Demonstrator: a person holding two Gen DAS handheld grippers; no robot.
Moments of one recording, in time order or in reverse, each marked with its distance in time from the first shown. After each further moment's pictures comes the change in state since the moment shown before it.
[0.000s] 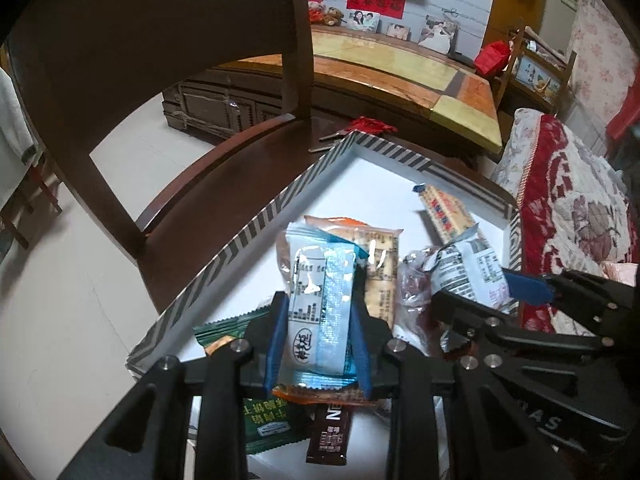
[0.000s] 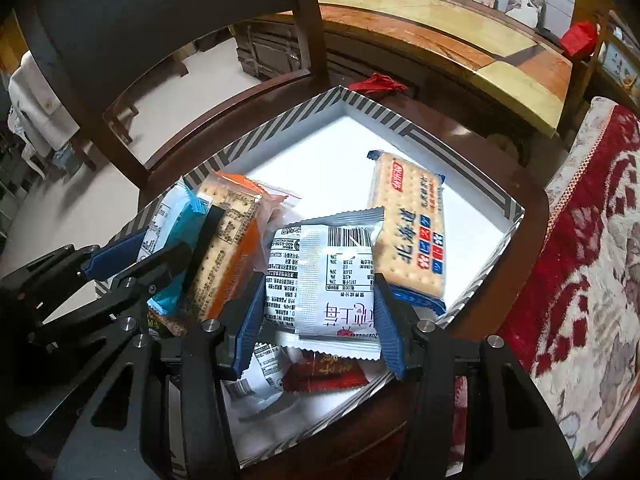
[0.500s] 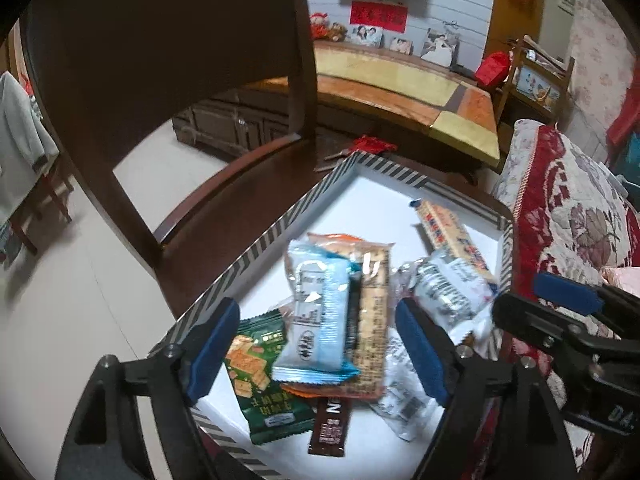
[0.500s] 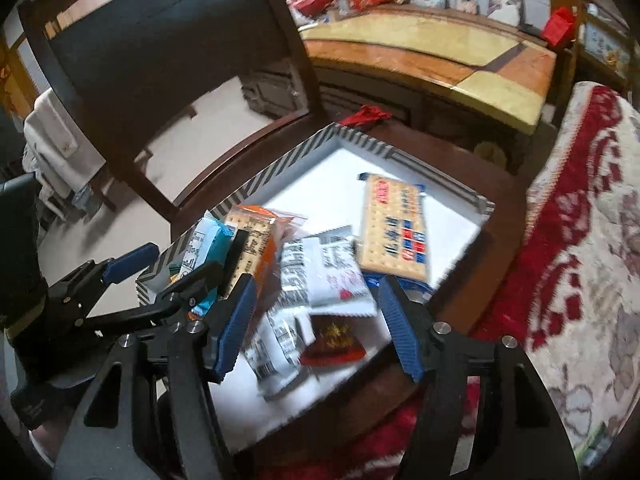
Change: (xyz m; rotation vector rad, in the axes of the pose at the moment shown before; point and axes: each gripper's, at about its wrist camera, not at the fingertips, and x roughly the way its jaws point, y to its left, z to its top) left arm -0.027 -0.005 -0.001 0.006 -0.070 0.015; right arm -0.056 -0.014 -0.024 0.099 -0.137 0.062
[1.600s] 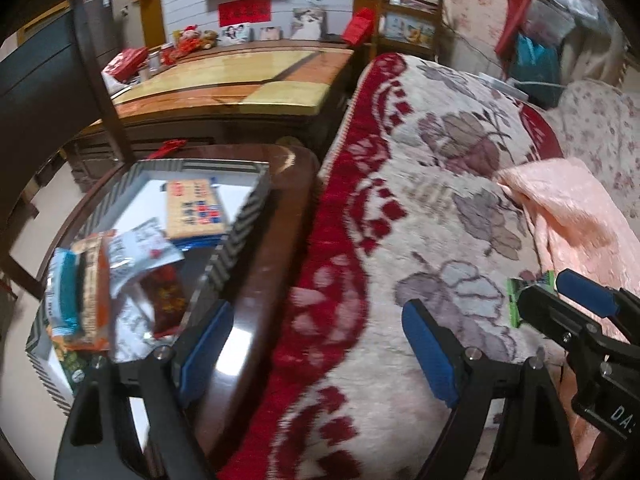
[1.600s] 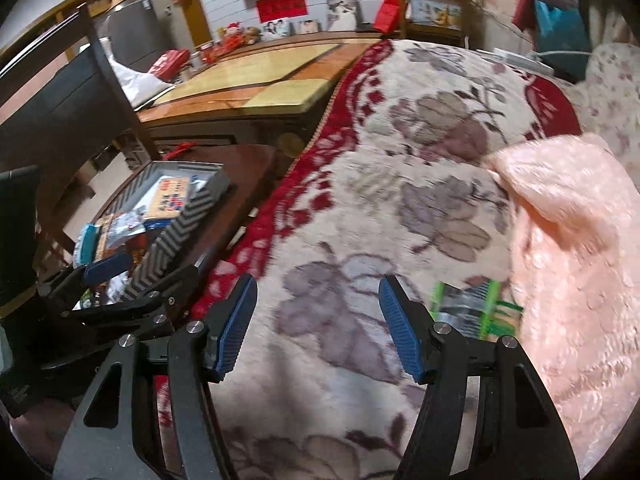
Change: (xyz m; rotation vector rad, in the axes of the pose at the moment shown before) left arm -0.035 -0.201 -0.059 0.303 0.030 -0.226; right arm -0.144 -0.151 -0.135 0.317 -0.151 -0.336
